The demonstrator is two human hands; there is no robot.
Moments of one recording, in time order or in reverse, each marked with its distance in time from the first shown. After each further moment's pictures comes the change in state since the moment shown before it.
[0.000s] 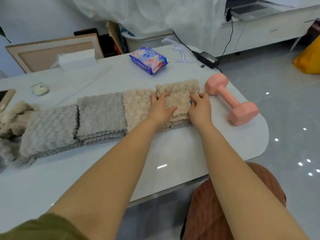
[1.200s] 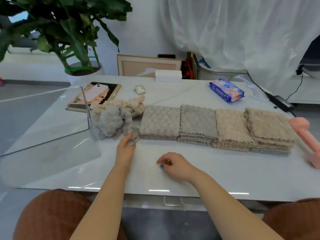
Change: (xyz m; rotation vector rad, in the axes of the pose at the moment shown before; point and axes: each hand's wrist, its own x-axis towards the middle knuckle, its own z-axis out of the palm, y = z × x) left_hand -0.220 -0.242 -0.236 -0.619 0.612 -0.467; right_hand -0.228 -0.208 0.146 -0.041 -1.015 -0.329
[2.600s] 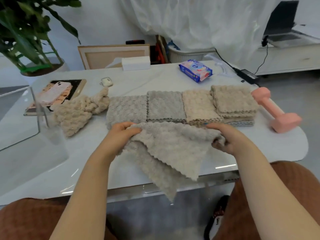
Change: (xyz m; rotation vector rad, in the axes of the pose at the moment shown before) left_hand -0.072 0.093 0.055 0.287 -0.460 -0.023; right_hand -0.106 0.088 -0.141 1.126 0.473 0.637
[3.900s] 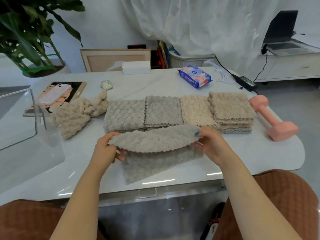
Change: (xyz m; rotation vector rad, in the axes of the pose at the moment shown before) left_hand 0.003 -0.045 -0.009 0.007 0.231 0.073; right_hand 0.016 0.018 0.012 0.212 -0.307 -0.342
